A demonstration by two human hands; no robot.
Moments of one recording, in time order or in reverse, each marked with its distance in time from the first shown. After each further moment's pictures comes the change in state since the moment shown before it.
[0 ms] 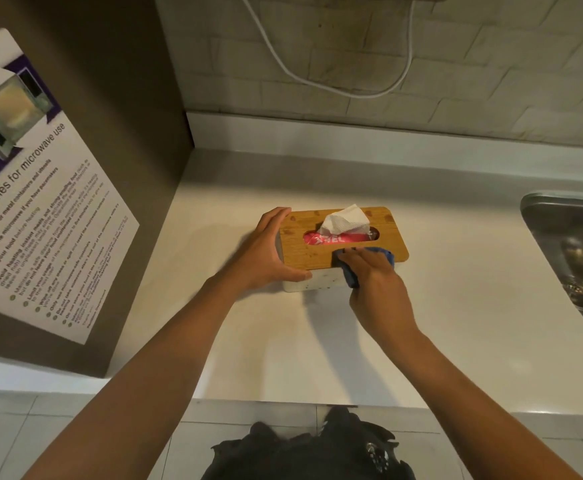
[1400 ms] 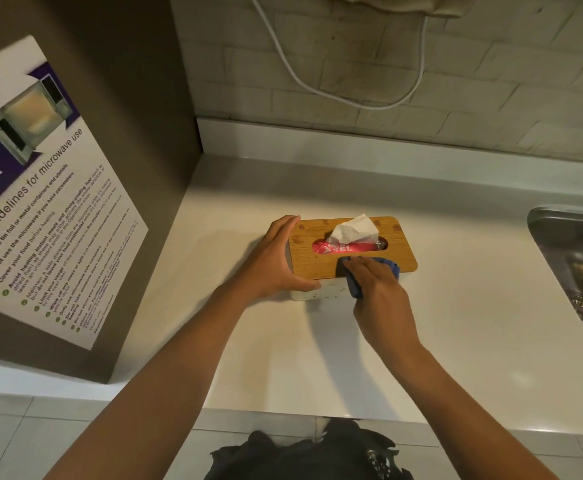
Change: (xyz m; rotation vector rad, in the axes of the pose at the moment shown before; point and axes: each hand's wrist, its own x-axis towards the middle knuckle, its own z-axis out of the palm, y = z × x) left_hand 0.001 0.000 0.002 0.009 0.003 0.023; right_hand 0.002 -0.008 0.005 0.020 0.052 0.013
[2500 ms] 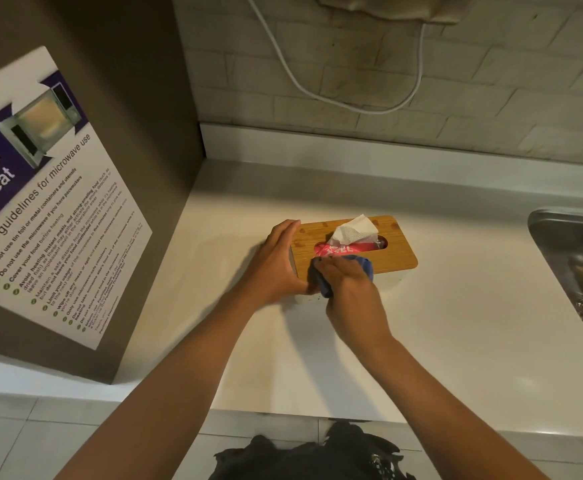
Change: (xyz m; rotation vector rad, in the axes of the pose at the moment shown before) left_hand -0.006 0.006 0.006 0.038 0.070 -0.008; right_hand 0.011 -0.042 0.006 0.021 -0.056 -0.067
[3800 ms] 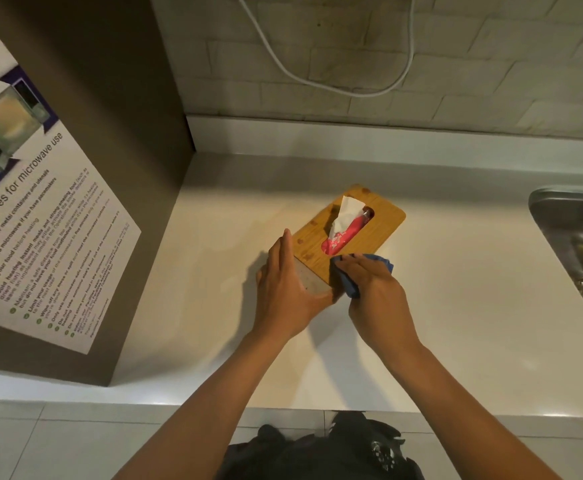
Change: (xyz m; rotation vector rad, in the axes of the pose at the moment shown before) left_hand -0.045 0.040 0.042 0.017 0.239 -0.148; right_hand -0.021 0.033 -0.010 0.035 0.003 0.086
